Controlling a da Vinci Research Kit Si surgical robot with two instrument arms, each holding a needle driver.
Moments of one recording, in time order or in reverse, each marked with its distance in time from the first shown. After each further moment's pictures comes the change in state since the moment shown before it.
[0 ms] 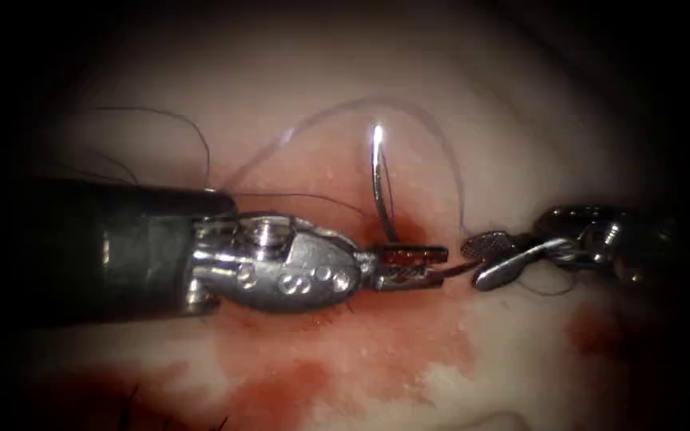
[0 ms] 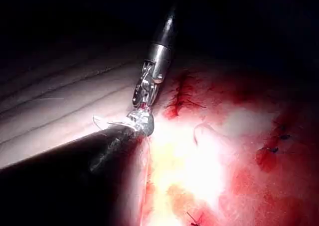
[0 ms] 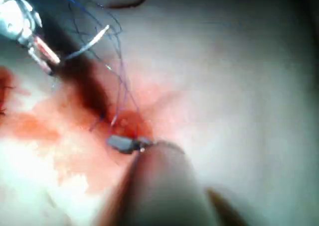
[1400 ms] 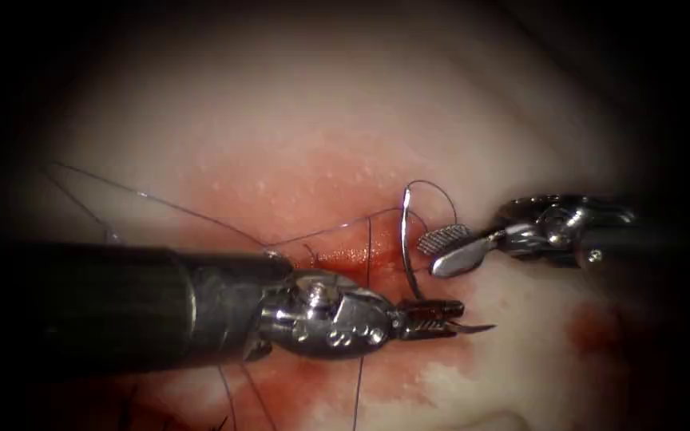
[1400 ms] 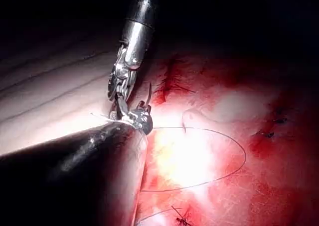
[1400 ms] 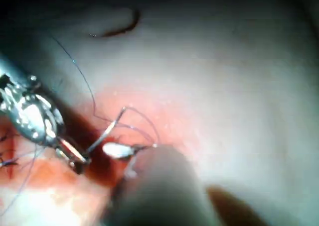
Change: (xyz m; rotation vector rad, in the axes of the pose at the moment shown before) right arm 0.003 -0.001 0.006 0.105 0.133 0.226; left arm -0.003 0.006 0.006 -0.076 -0.009 0.062
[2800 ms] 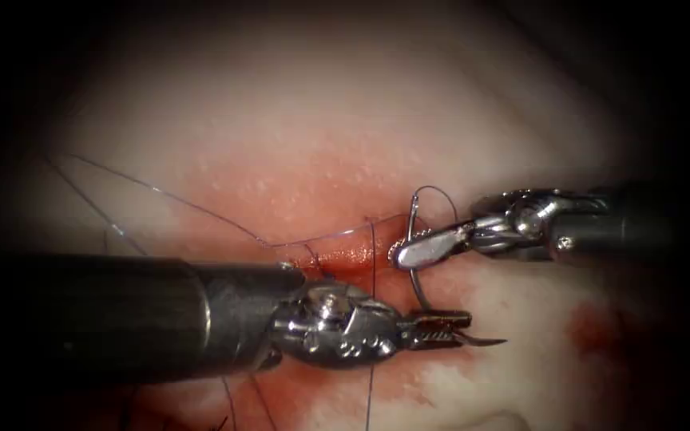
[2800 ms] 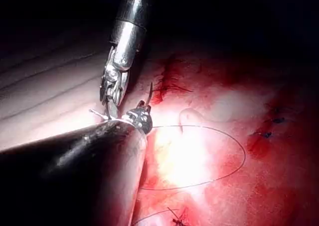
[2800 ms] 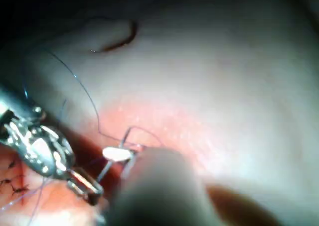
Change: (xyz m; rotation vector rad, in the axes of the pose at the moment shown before) right arm 0.001 -0.001 0.002 0.213 0.018 0.057; left arm 0.000 0.000 0.001 -0.007 -0.011 0.024
